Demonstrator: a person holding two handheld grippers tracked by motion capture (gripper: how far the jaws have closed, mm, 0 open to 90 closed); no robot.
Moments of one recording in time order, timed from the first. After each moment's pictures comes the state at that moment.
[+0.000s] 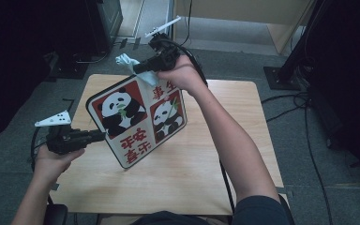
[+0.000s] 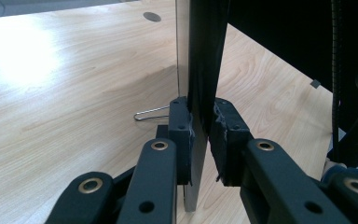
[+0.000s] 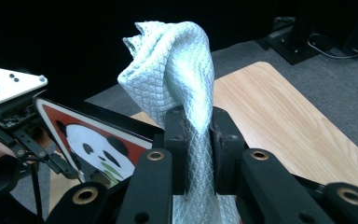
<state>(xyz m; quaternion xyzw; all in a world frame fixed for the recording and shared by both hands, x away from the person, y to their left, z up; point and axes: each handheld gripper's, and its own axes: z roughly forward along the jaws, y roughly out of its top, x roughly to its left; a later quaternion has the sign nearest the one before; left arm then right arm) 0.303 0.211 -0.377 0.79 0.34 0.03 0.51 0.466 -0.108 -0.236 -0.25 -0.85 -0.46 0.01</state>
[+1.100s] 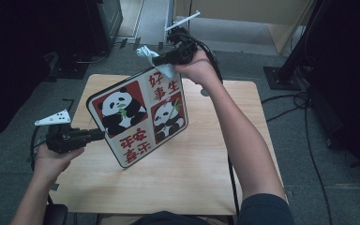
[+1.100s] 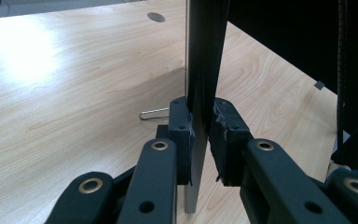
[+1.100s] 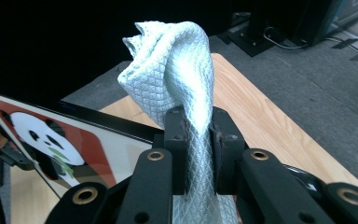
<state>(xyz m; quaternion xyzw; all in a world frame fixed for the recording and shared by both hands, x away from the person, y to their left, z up) 0.305 0.212 -0.377 0.79 0.35 0.03 0.50 0.482 -0.151 -0.232 -0.30 -0.84 -0.44 -0.04</state>
